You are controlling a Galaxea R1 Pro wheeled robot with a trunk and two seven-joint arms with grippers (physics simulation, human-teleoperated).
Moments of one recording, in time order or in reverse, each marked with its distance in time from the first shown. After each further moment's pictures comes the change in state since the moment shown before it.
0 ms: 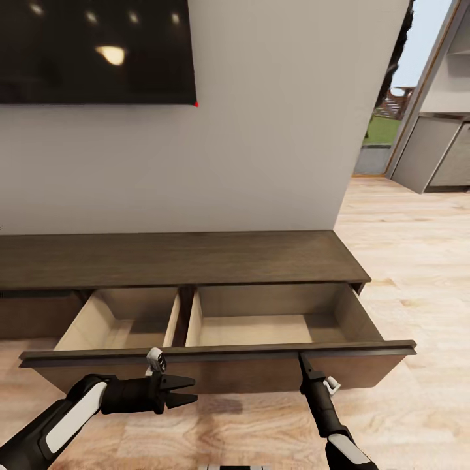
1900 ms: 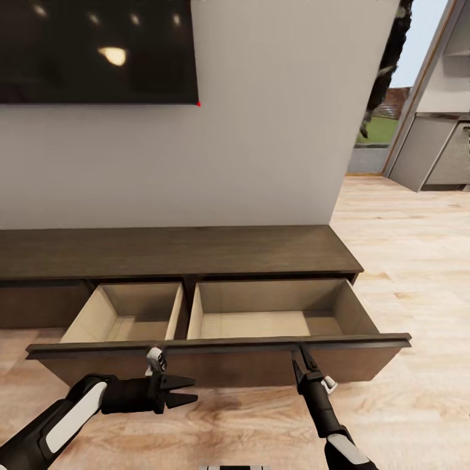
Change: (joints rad) left arm 0.000 0.000 0.000 0.000 0.000 0.000 0.000; right arm 0.000 0.000 0.018 0.000 0.003 0.039 0.009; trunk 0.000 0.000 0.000
